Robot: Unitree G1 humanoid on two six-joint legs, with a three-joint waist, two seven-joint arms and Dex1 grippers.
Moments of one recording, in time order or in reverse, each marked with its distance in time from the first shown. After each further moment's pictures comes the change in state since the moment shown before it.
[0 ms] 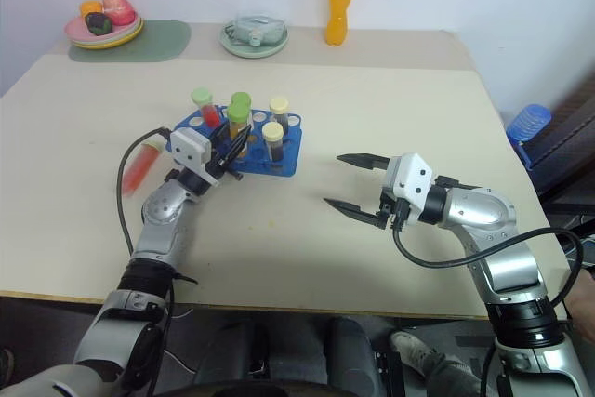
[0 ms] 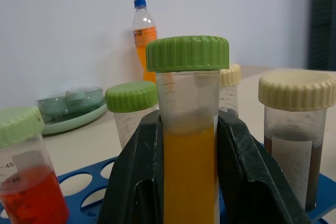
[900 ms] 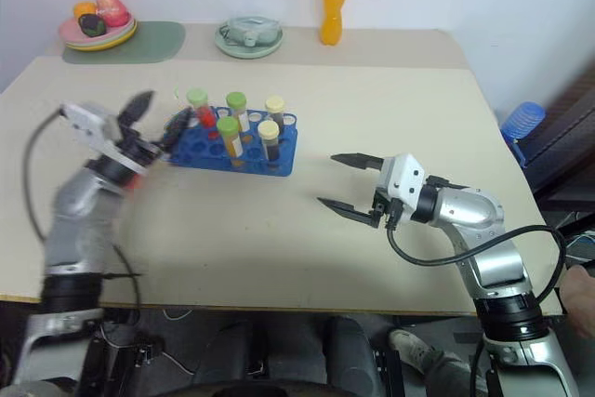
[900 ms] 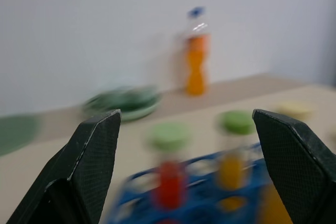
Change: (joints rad) left arm 0.090 0.358 0.233 -0.409 -0.270 0.620 0.042; right arm -0.035 0.059 0.042 0.085 -0.017 -0.067 0.022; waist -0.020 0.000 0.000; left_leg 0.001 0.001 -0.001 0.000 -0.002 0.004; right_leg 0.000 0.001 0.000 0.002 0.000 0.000
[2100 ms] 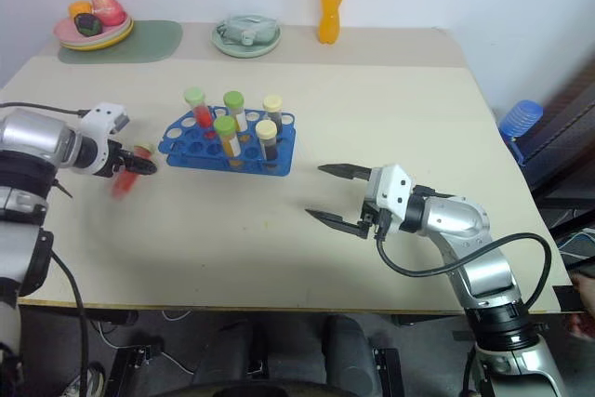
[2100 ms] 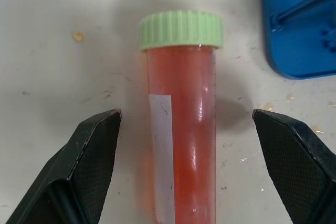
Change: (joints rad) left arm -0.669 0.257 -0.541 0.754 0.388 0.904 -0.344; right arm 0.037 0.023 0.028 -0.084 0.020 0.060 -0.022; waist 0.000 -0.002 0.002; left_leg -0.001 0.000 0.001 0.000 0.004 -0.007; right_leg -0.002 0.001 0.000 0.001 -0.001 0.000
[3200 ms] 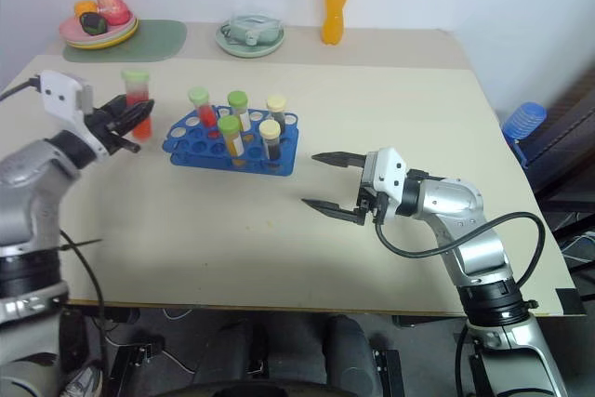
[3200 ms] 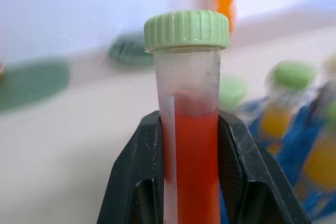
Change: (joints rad) left arm 0.598 -0.352 0.664 -0.871 -0.239 -0.695 0.214; right arm -0.111 0.010 0.016 0.094 0.005 -0.012 0.070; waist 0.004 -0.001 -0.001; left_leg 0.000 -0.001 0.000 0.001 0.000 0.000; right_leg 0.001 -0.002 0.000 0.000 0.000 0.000
